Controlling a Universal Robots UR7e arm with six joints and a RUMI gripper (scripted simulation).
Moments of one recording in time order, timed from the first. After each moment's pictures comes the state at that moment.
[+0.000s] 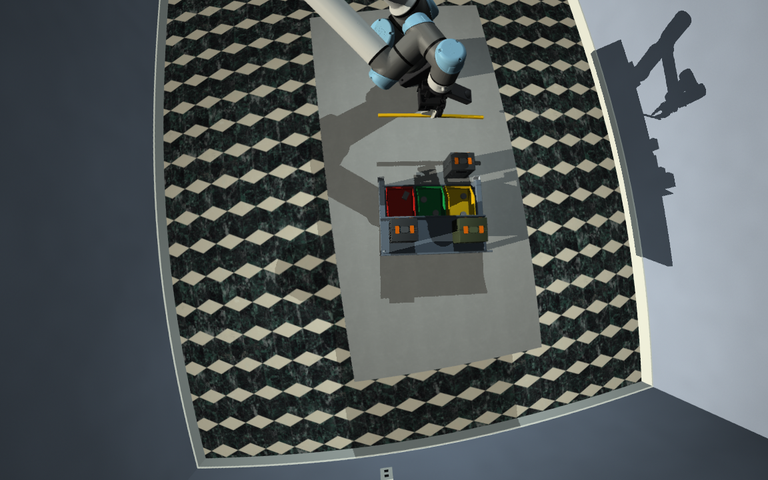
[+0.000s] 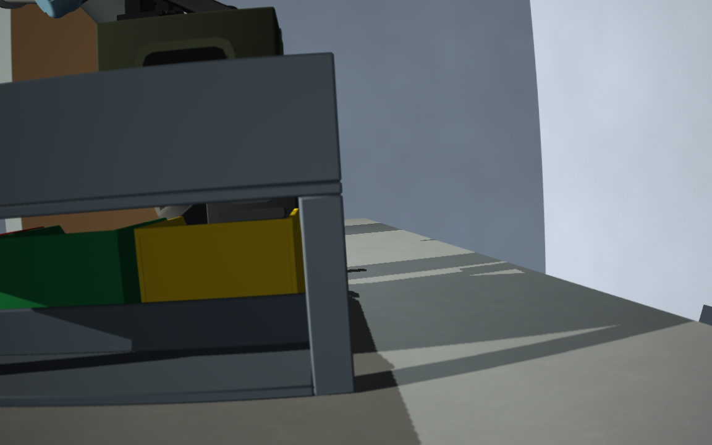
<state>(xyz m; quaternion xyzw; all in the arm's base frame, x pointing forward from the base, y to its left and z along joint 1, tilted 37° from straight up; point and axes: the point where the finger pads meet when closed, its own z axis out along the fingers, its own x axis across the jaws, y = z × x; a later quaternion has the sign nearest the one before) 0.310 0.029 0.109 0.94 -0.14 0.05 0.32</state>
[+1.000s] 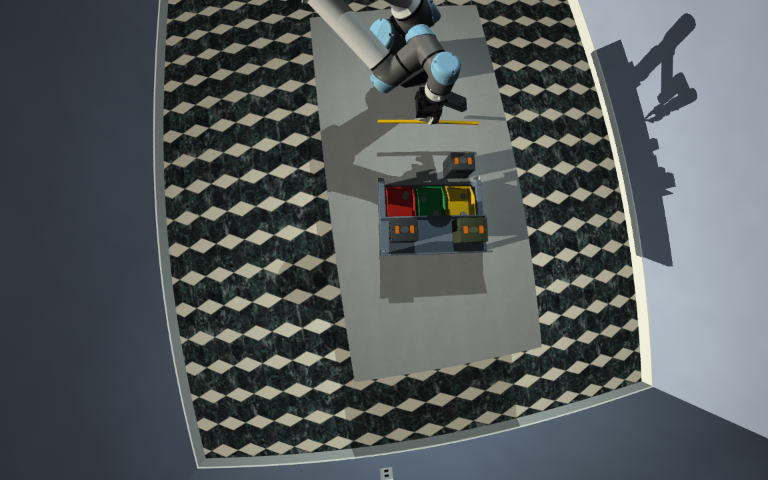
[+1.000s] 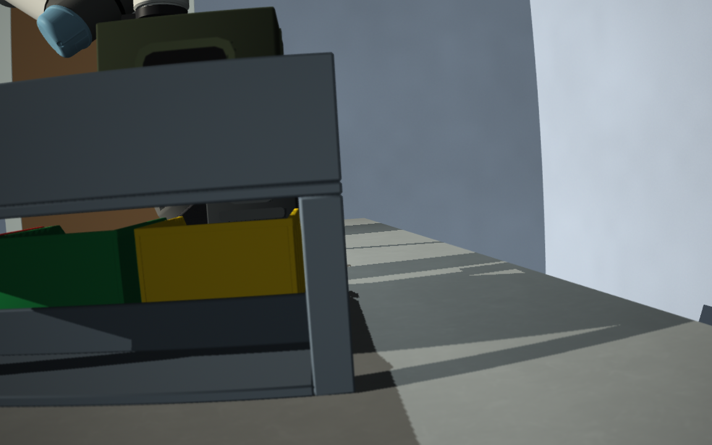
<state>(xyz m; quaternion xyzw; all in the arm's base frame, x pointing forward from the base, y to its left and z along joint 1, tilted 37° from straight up) 0.310 -0.004 0.066 0.94 -0.14 0.05 0.32</state>
